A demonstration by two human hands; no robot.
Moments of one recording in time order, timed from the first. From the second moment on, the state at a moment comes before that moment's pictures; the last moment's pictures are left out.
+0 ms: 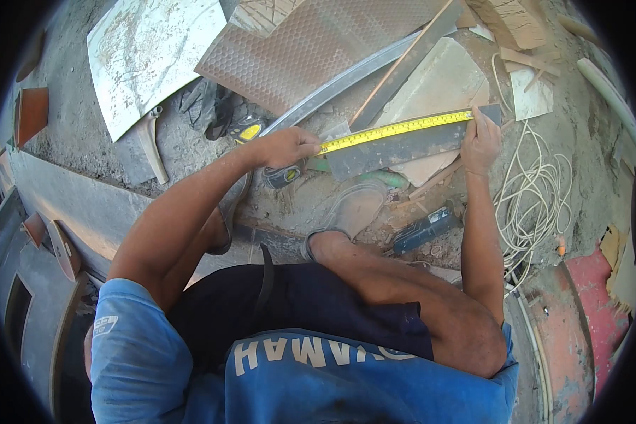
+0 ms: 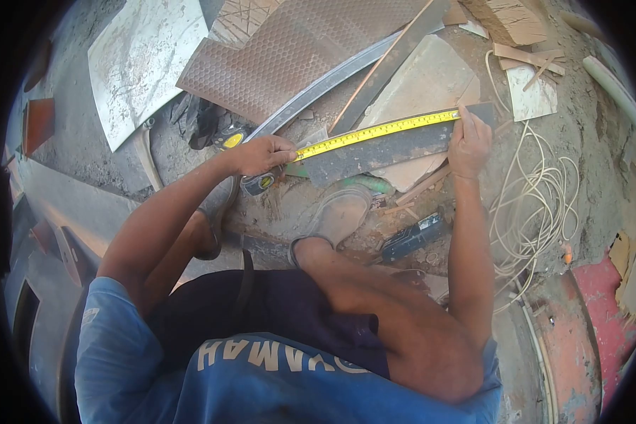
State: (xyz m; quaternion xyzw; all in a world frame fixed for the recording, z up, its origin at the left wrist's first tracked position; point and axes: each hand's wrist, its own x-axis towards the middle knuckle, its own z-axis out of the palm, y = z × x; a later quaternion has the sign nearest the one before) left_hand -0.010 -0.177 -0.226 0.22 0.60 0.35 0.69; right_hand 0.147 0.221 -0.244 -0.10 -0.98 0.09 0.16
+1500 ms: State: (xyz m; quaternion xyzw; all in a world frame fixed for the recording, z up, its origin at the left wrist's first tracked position) left_hand 0.004 -0.177 -0.221 0.21 0.64 0.37 0.64; right_hand 0.142 0.212 -0.237 -0.17 -0.96 0.16 0.17
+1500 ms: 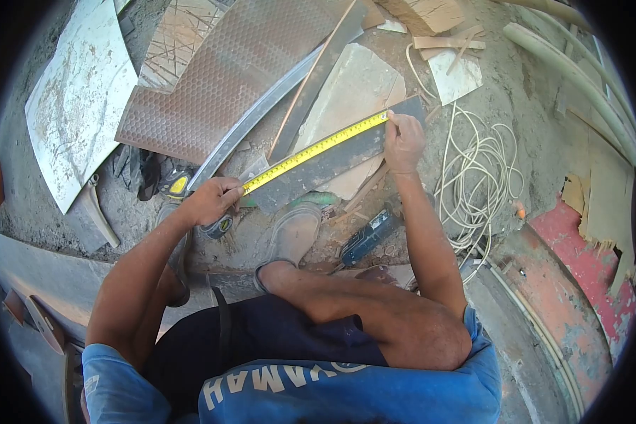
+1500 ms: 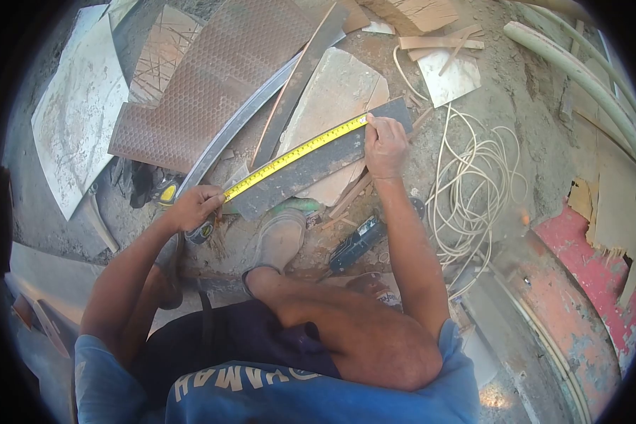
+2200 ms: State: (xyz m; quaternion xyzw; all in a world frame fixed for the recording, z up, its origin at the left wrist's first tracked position) left_hand 0.002 -0.174 -0.217 0.16 0.64 0.36 0.66; right_hand 0.142 0.217 -0.239 -0.15 -0.95 0.21 0.16
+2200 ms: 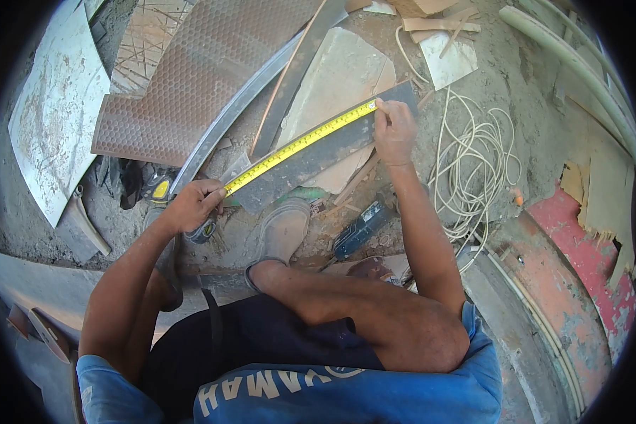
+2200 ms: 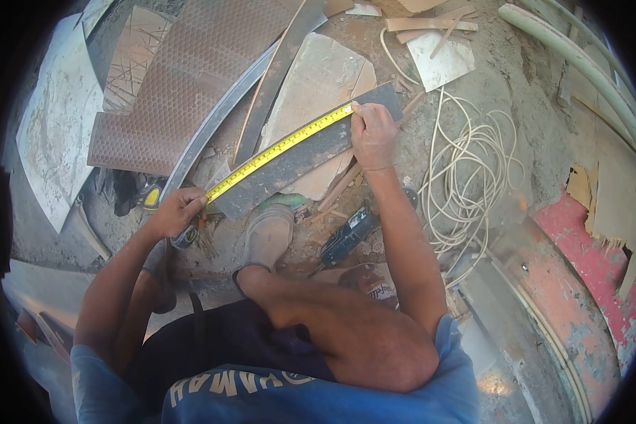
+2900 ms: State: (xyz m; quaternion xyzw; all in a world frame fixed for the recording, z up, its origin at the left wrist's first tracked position) left_hand 0.004 -0.169 -0.212 0.19 0.65 0.37 0.64; right_hand 0.136 0.222 -0.245 -0.14 -0.94 0.24 0.18
